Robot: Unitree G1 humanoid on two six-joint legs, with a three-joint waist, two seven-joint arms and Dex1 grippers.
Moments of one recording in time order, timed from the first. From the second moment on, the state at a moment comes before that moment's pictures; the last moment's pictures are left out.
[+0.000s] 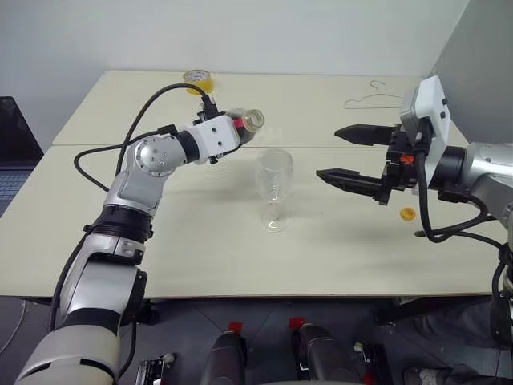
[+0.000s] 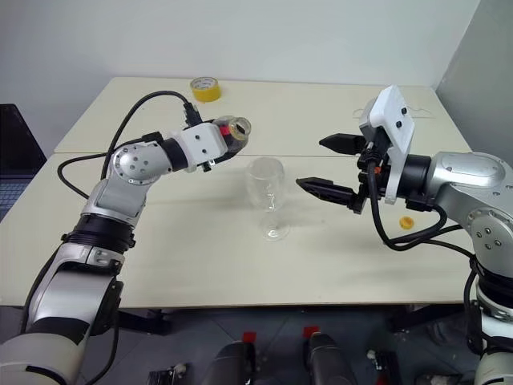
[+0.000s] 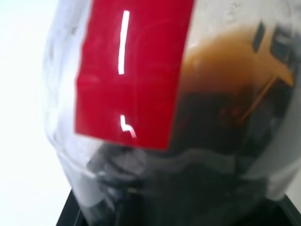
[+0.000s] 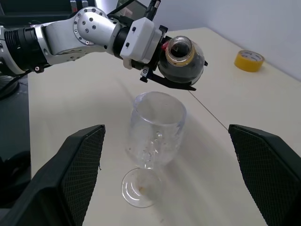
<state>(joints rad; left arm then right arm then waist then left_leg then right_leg) -0.94 0.58 -0.19 0.58 0.24 -0.36 -0.67 -0.71 -0.79 -0.13 -0.52 0.81 1.03 0.71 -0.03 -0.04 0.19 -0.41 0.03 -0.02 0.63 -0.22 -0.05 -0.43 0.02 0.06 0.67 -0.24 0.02</state>
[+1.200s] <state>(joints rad) -1.01 0.63 -0.29 0.68 0.54 -0.62 -0.46 -0.69 -0.78 -0.09 -0.55 0.81 1.03 0.68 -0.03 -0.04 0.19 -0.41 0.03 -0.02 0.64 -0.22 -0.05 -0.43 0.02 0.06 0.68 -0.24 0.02</state>
